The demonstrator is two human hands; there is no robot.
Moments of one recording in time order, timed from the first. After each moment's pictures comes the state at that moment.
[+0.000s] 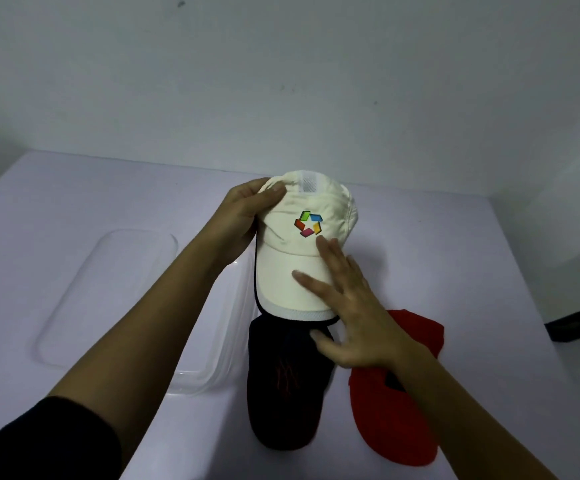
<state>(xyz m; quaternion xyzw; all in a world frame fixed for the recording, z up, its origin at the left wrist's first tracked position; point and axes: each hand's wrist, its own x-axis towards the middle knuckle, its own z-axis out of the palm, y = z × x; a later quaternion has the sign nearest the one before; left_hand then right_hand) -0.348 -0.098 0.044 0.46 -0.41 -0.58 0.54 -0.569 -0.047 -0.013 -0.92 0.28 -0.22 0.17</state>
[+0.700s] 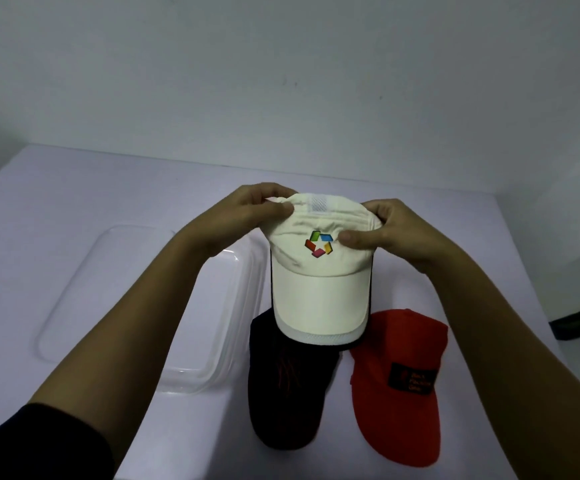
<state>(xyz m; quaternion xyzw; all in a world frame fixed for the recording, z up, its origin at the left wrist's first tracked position) -0.335 -0.094 0.053 0.51 -0.58 -0.52 0.36 -0.579 -0.133 0.059 -0.68 0.41 -0.21 0.56</state>
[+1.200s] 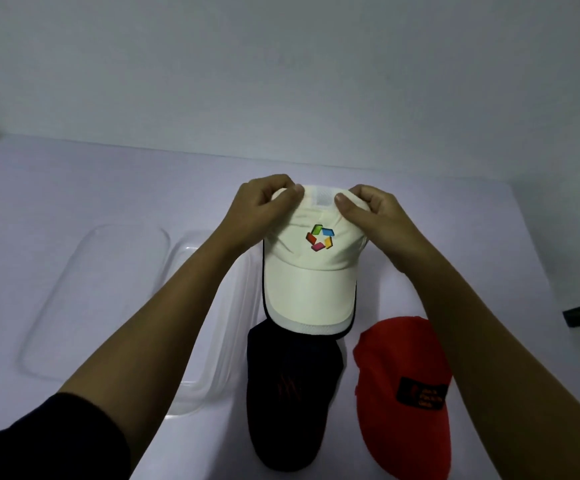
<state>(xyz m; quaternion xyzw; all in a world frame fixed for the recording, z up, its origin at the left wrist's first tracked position) -0.352 -0.143 0.012 0.58 -0.61 -0.34 0.42 -0.551 -0.167 0.023 -0.64 0.47 -0.30 0.52</state>
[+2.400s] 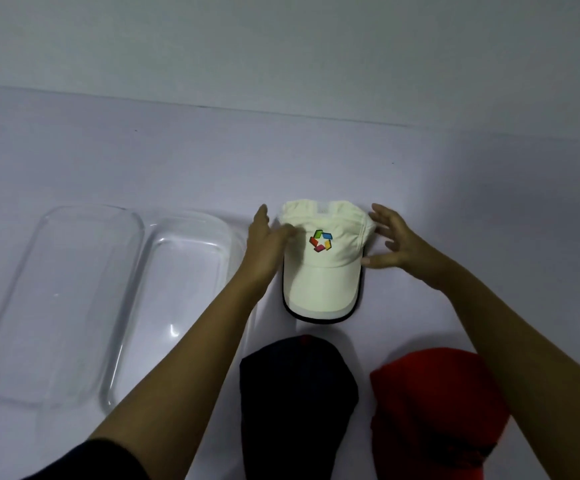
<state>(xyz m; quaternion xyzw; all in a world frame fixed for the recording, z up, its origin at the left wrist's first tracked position) -0.370 -0.182 -0.127 0.70 -0.27 -0.55 0.37 -0.597 -0.247 -0.138 -0.60 0.50 -0.10 0.61</state>
